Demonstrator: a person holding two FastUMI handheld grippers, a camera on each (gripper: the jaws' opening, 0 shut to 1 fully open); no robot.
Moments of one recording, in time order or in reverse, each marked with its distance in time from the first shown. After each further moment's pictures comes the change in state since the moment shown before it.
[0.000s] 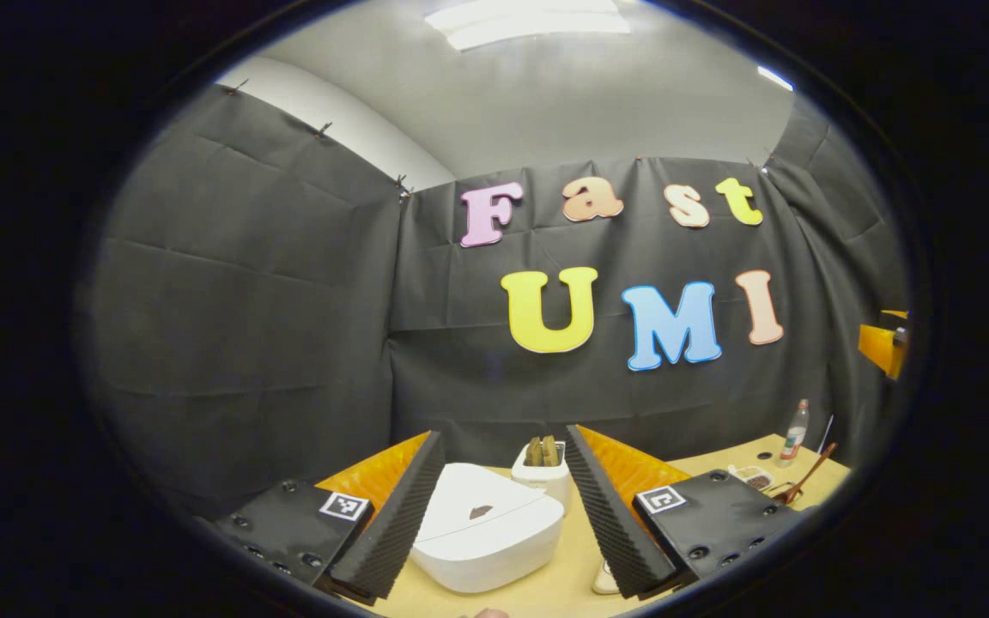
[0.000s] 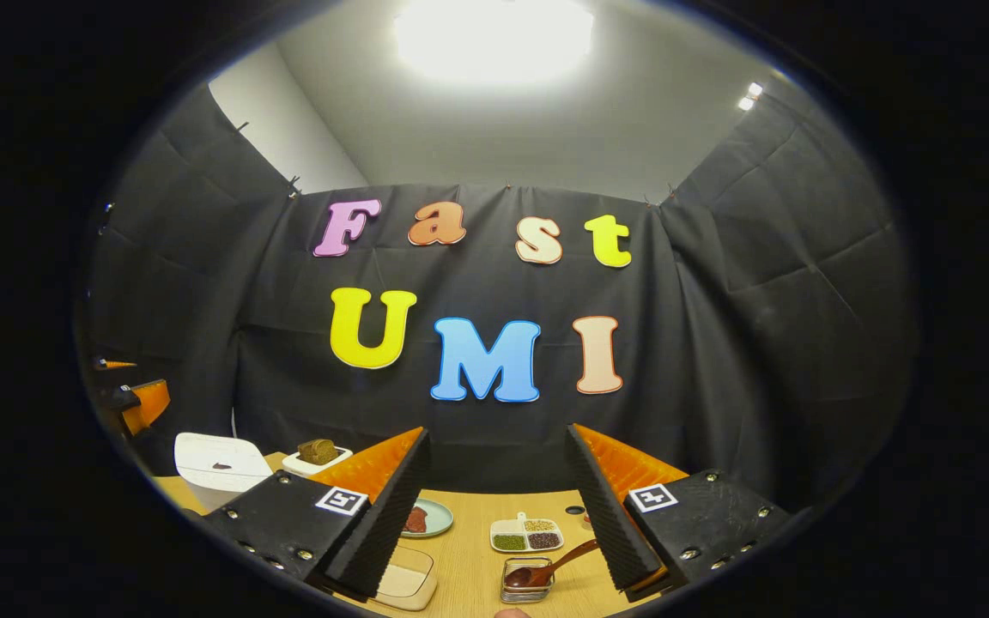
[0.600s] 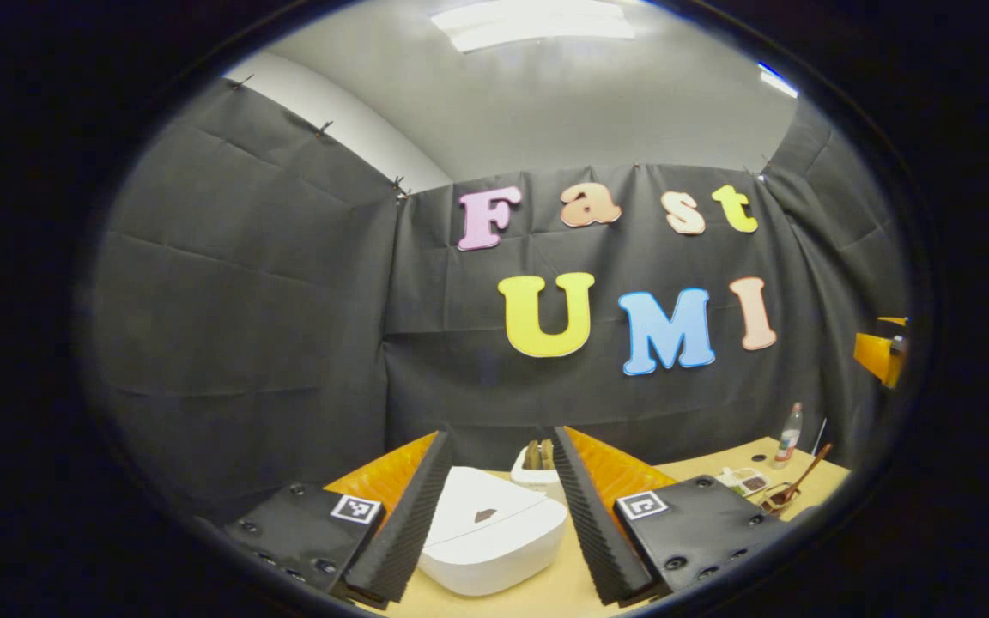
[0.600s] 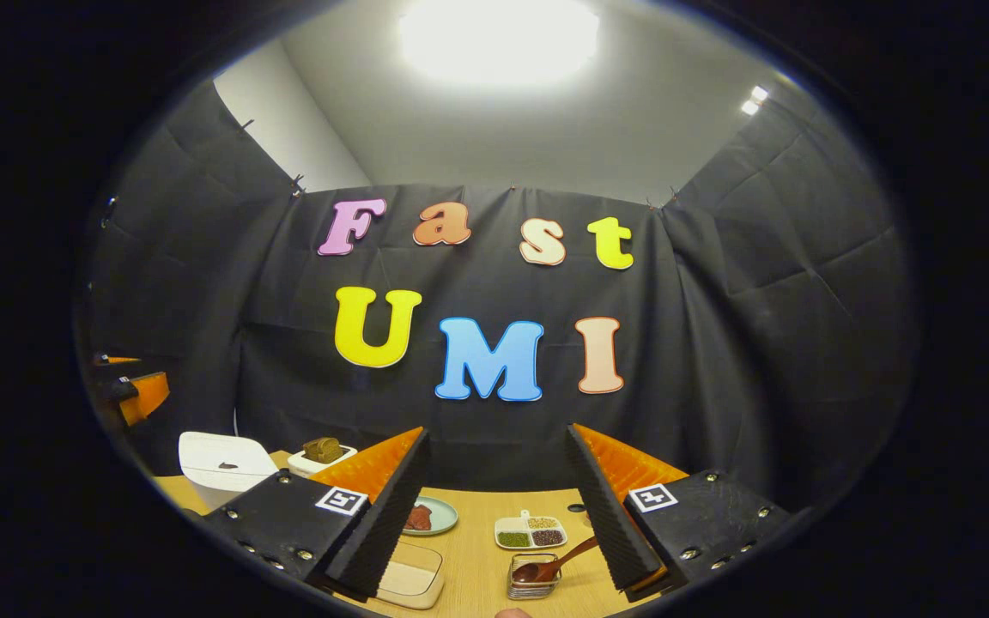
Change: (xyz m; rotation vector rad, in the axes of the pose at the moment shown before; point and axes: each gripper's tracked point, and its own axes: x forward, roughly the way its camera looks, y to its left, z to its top) left arm 0.001 0.011 0.002 -0.017 -0.014 -0.048; right arm -0.011 0.014 0.002 -0.010 0.000 -0.007
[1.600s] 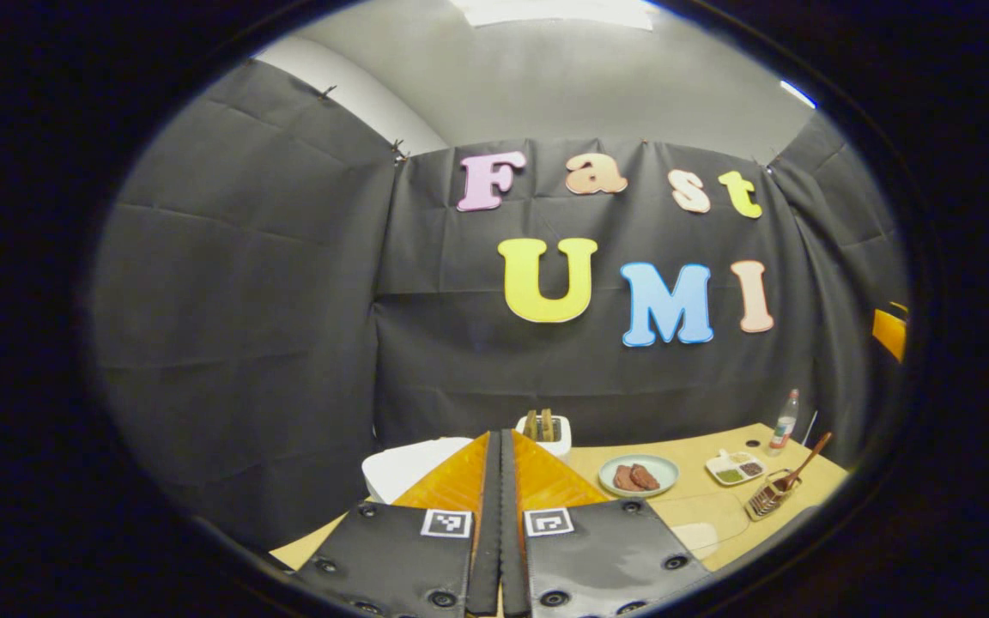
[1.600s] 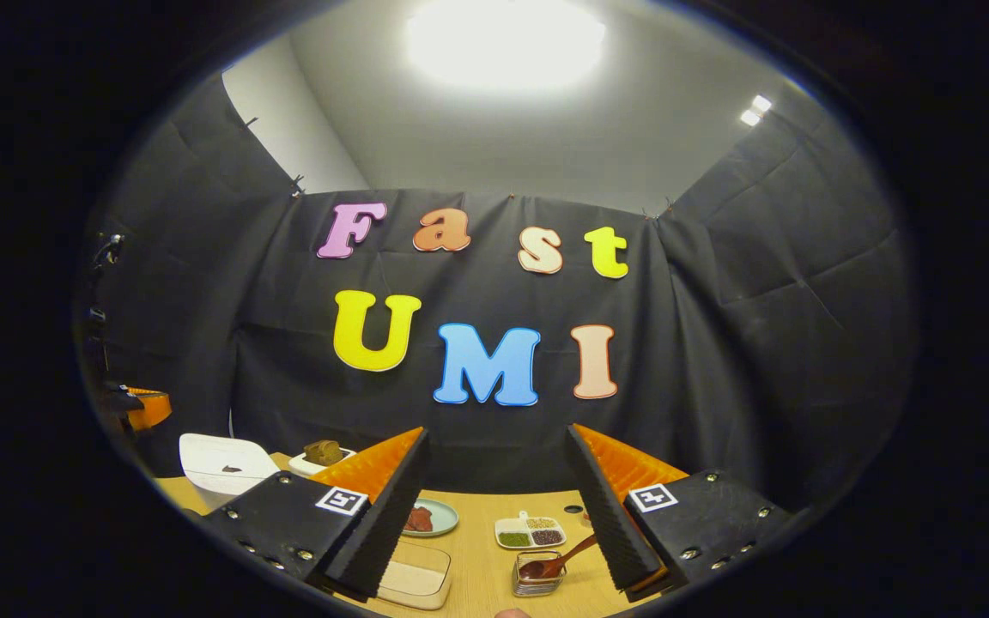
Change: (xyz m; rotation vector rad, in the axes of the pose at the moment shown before) left arm 0.031 0.033 -0.054 -0.051 0.122 -0.031; right arm -0.019 0.017 0.006 -0.023 -0.012 -0.047
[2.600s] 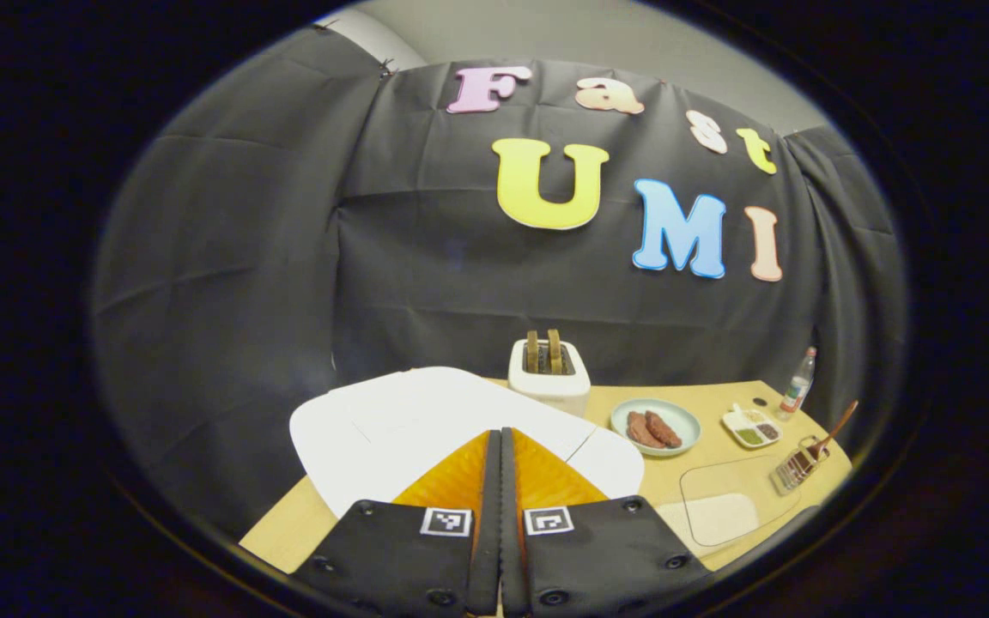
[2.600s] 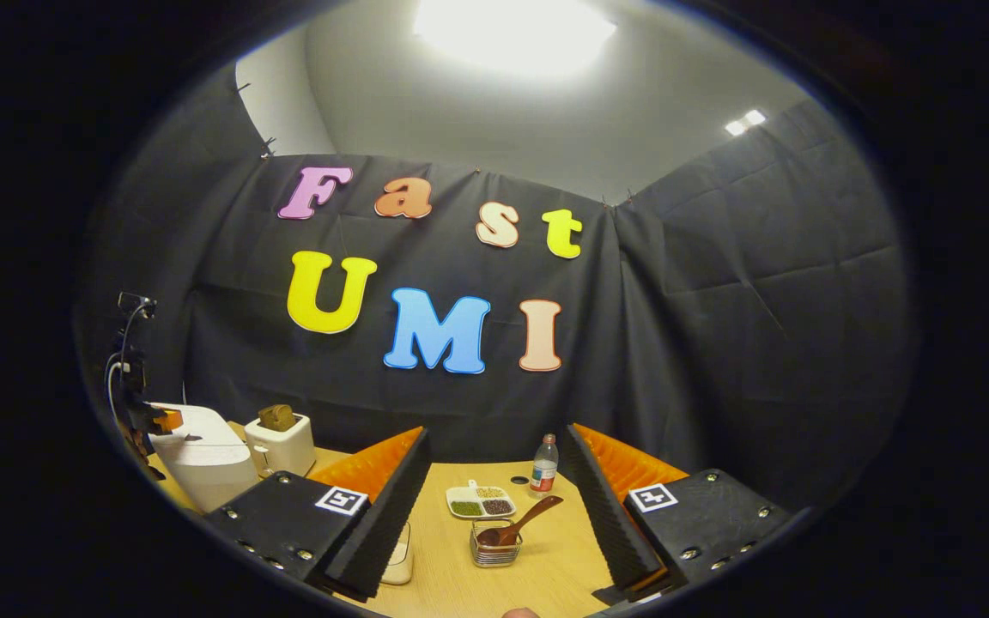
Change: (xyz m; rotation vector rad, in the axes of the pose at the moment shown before) left arm 0.136 0.019 -0.142 -0.041 0.281 -0.110; right arm -0.041 -0.018 -0.025 -0.067 0.100 -0.192
